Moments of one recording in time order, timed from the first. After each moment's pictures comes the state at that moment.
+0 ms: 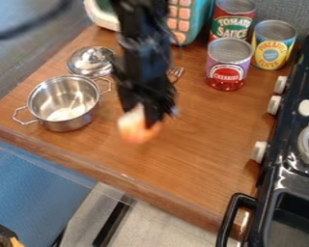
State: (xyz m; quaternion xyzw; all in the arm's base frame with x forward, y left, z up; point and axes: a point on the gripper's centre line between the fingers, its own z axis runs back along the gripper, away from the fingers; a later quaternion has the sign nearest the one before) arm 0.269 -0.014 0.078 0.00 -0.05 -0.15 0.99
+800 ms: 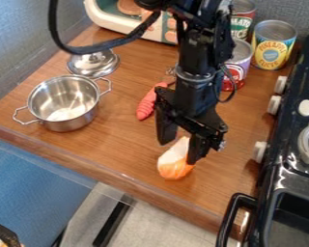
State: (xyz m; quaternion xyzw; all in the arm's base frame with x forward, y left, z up) arm 0.266 -0.057 0.057 0.00 0.02 -0.16 0.99
